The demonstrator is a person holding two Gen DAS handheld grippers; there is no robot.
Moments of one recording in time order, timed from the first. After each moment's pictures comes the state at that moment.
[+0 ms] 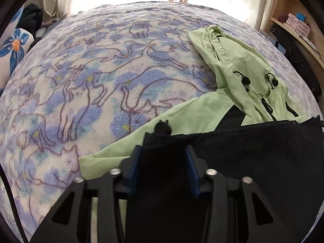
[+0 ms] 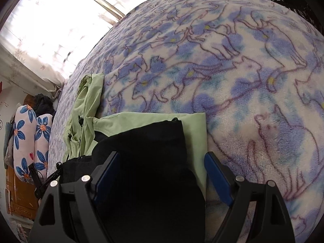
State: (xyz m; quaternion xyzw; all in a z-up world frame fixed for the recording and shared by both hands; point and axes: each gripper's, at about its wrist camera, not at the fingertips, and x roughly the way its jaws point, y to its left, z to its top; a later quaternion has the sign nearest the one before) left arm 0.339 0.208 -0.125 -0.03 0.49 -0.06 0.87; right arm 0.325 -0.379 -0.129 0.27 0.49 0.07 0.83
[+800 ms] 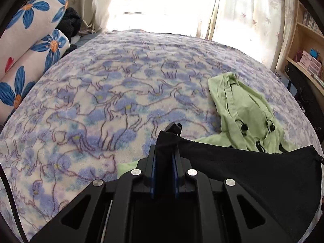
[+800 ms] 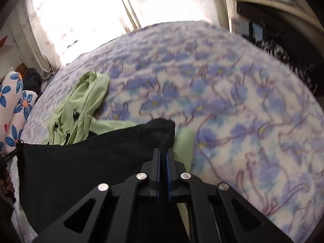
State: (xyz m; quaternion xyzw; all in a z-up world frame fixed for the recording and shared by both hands) left arm 0.299 0.232 -0.060 -0.09 0.39 0.03 0.92; right arm 0.310 -0.332 -0.078 0.09 0.41 0.02 0.91
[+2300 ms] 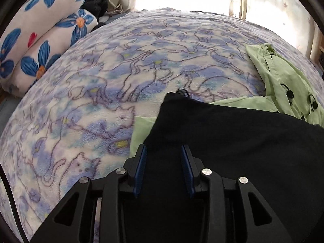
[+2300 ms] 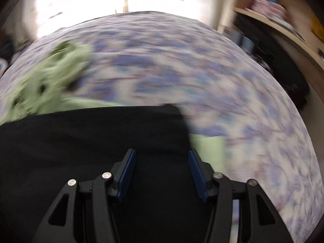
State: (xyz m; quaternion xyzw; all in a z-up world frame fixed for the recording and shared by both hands) left arm 0.291 0.227 -0.129 -0.07 0.46 0.15 0.87; right arm 0.339 -0.306 -0.133 0.02 0.46 -0.12 0.88
